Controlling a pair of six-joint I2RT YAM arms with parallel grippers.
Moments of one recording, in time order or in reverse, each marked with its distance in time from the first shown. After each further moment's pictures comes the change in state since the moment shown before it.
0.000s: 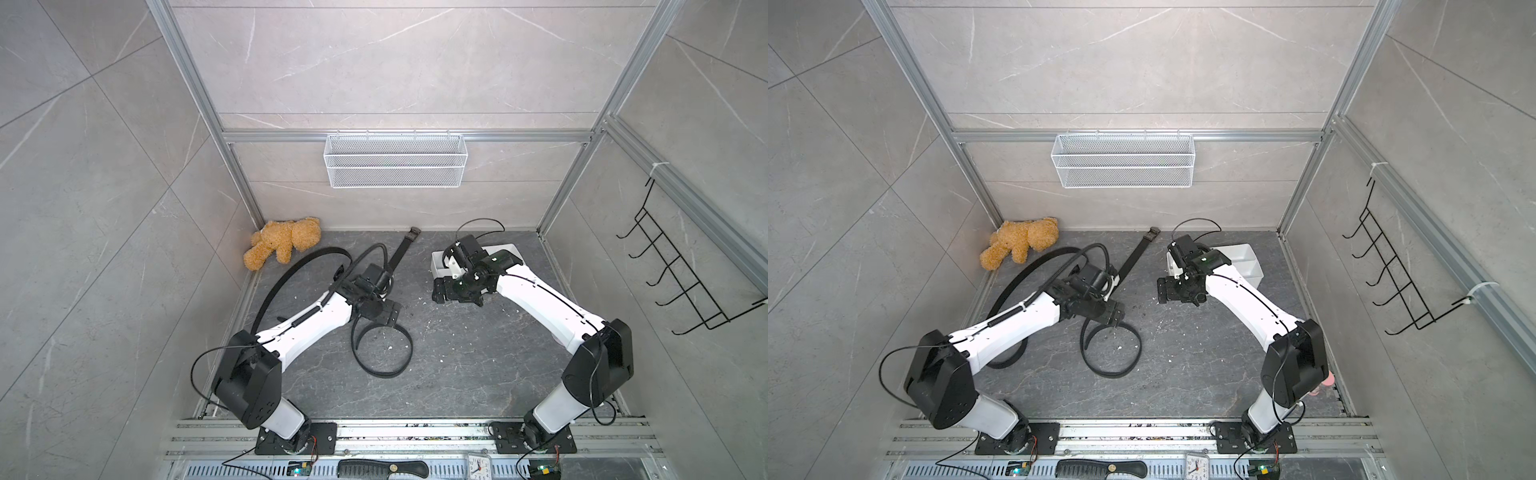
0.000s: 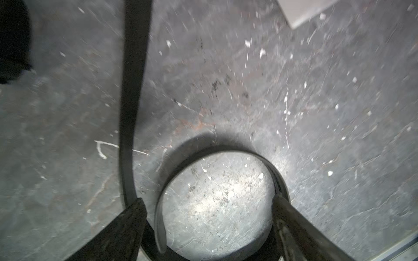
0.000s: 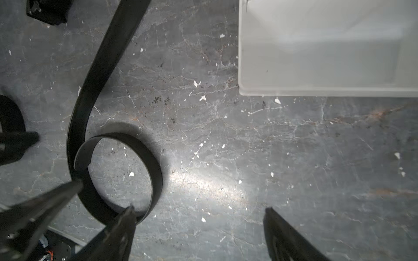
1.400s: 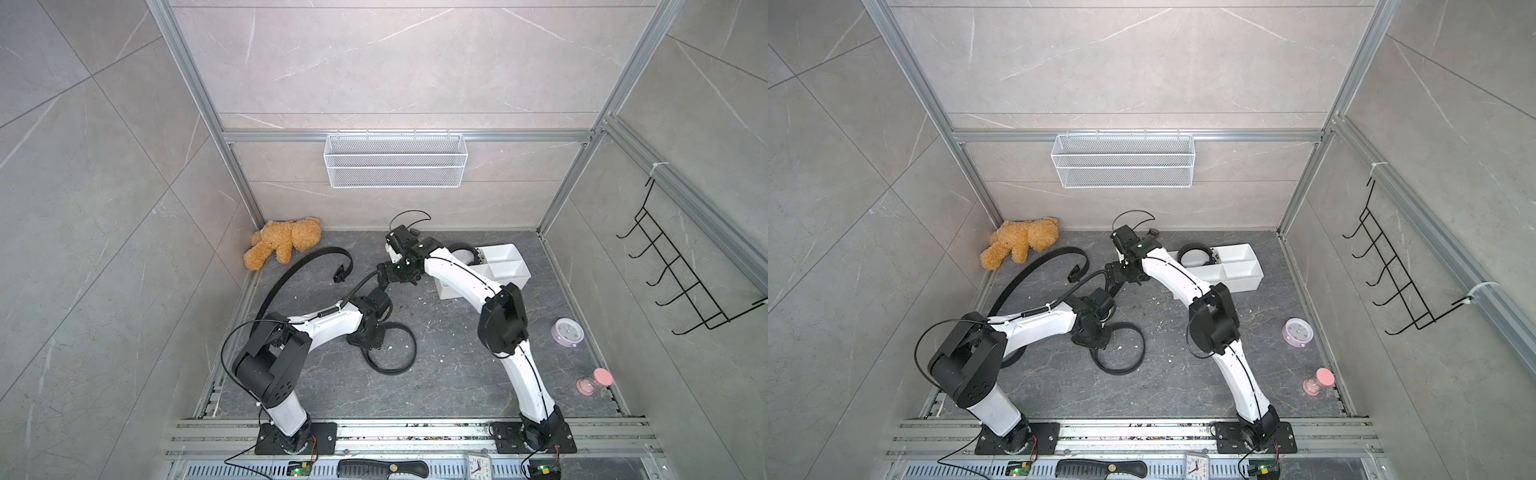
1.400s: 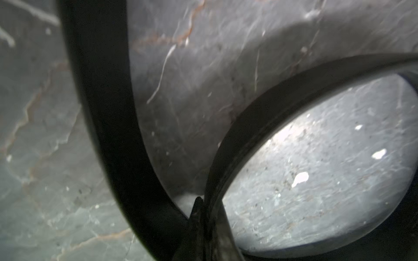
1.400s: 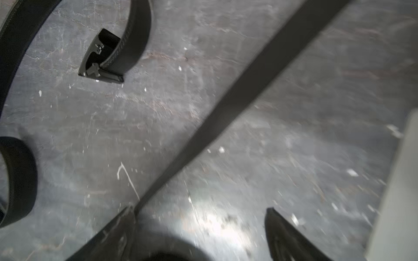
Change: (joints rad) left arm 0.011 0.095 -0.149 -0.050 -0.003 -0.151; right arm 0.179 0.764 0.841 -0.019 0.042 -0.010
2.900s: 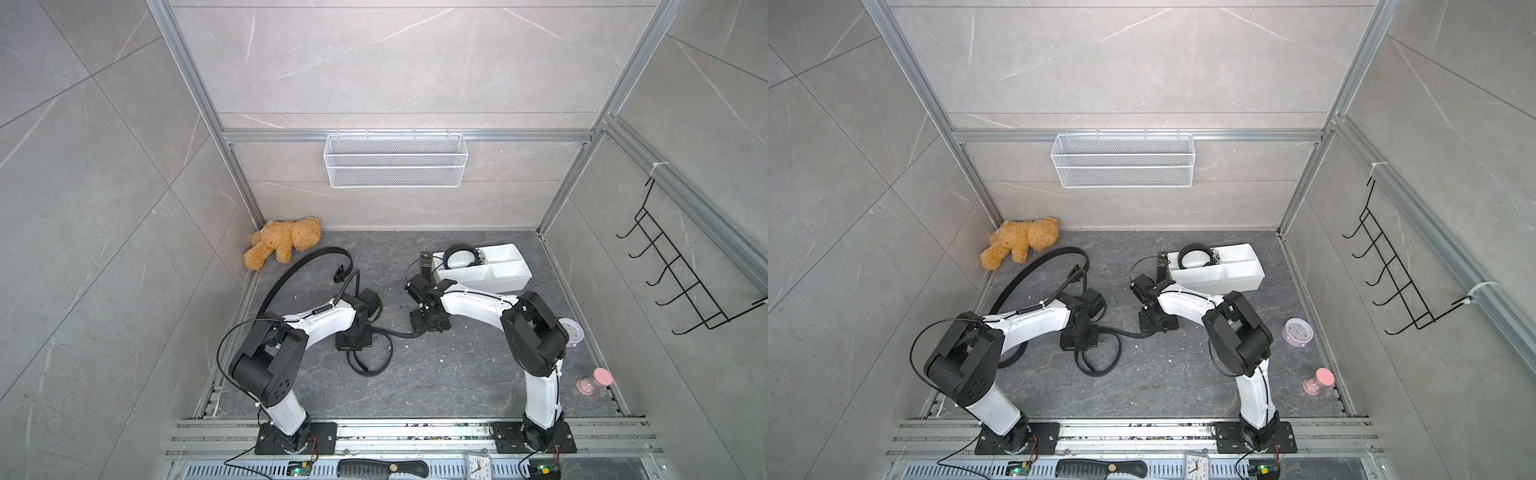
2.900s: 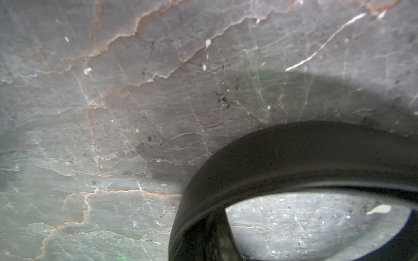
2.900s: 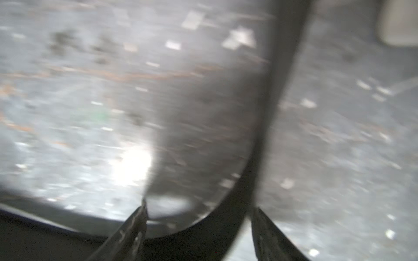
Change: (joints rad) left arm 0.073 0.023 0.001 -0.103 -0.086 -0.245; right arm 0.007 -0.447 -0.996 0.211 0.129 0.173
